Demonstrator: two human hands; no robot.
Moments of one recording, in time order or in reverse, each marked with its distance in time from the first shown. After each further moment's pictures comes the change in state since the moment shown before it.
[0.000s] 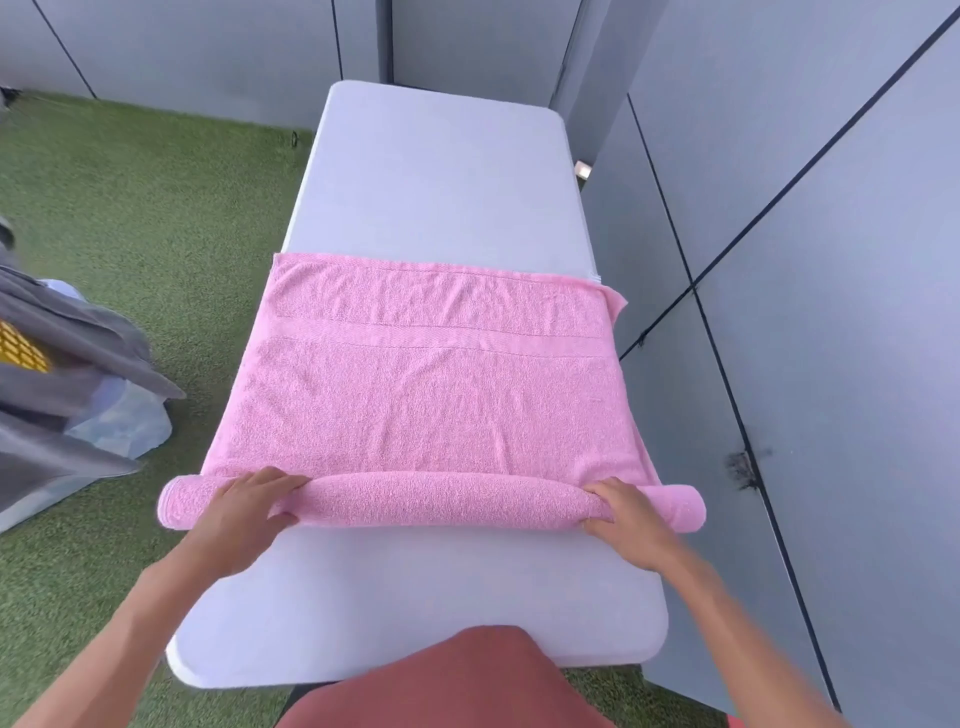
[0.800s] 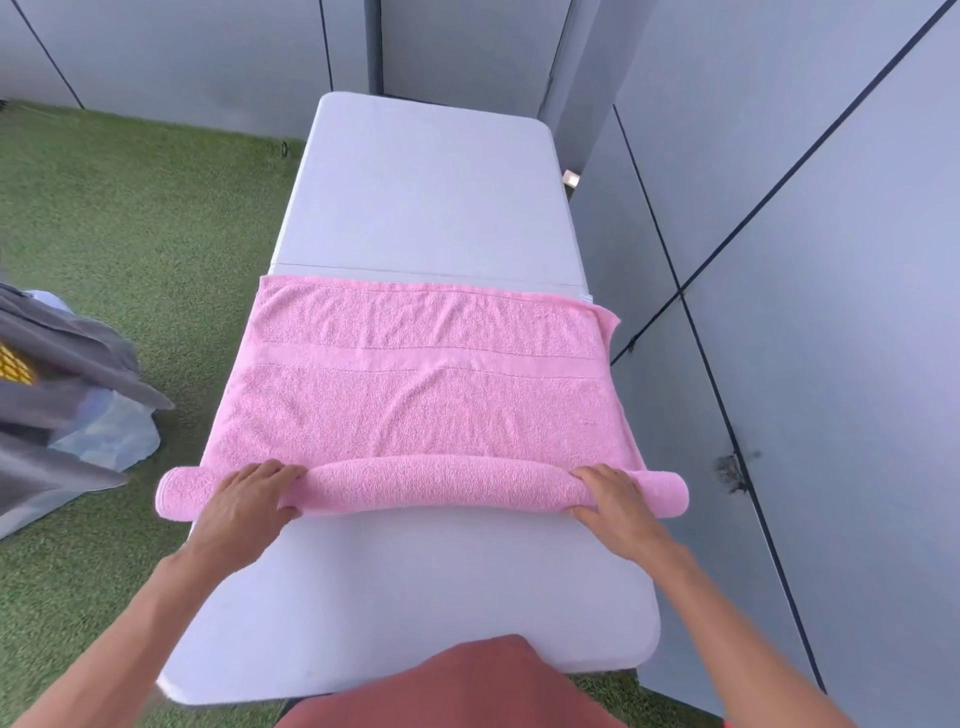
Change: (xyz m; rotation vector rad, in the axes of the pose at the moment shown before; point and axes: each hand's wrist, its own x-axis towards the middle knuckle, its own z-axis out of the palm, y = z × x) left_hand 0.018 0.010 0.001 0.098 0.101 0.003; right_hand 0.016 -0.002 0.000 -0.217 0.134 -0.055
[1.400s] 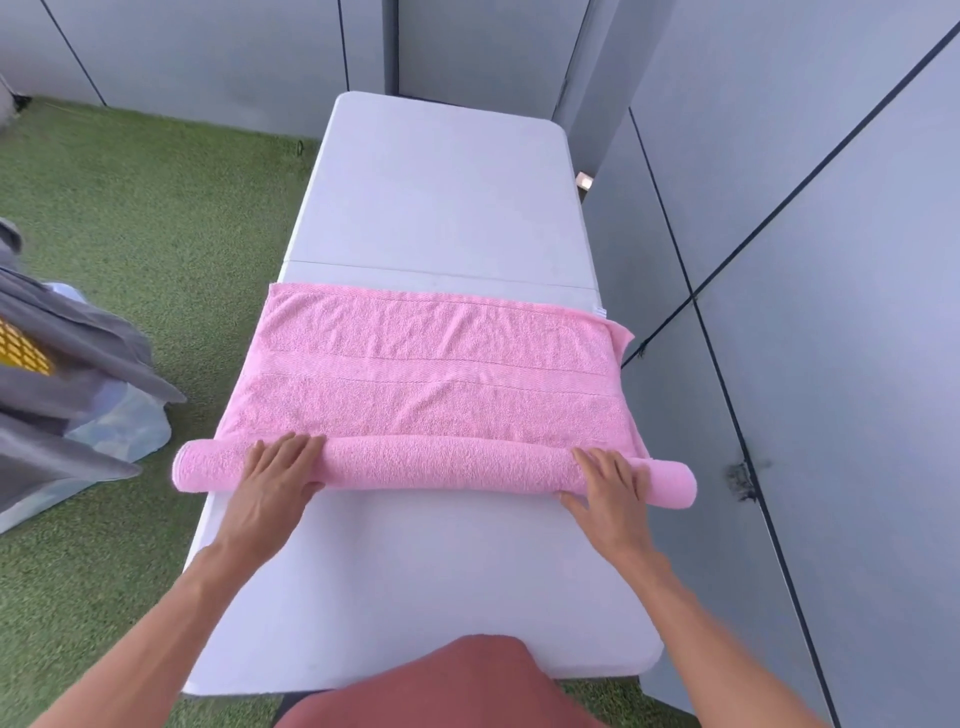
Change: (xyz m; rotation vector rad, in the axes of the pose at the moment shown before) left_hand 0.009 0.008 0.018 -0.014 0.224 0.101; right_hand 0.009 -0.010 0.020 -0.122 0.226 0.064
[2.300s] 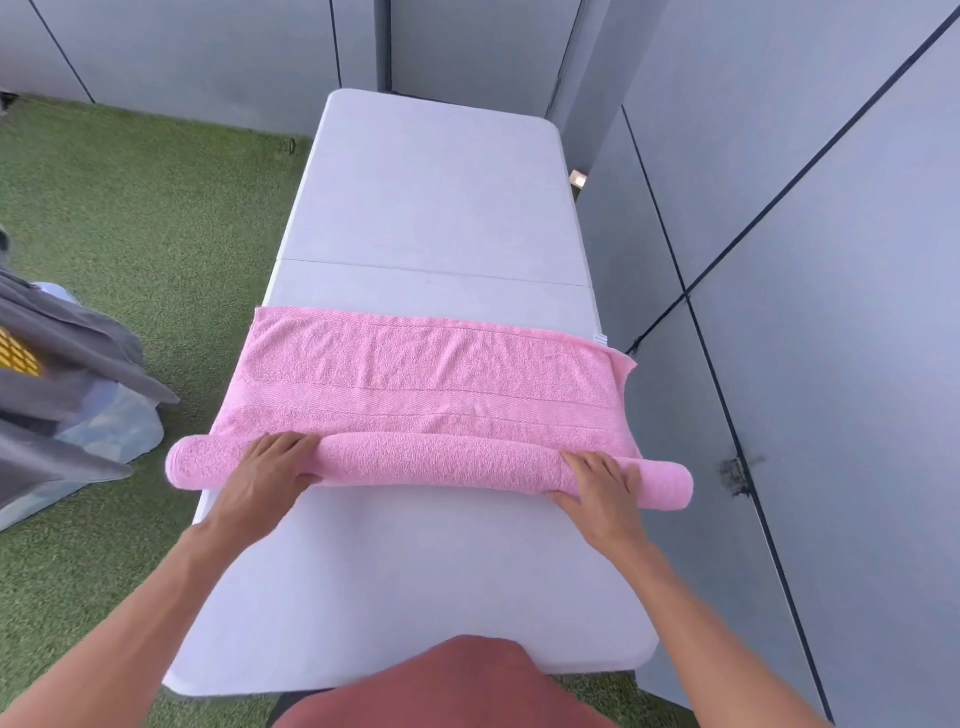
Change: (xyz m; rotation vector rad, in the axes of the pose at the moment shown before) left_hand 0.017 -0.006 -0.010 -0.026 -0.089 0.026; right_hand 0.003 -0.009 -0.011 0.019 -0.096 0.013
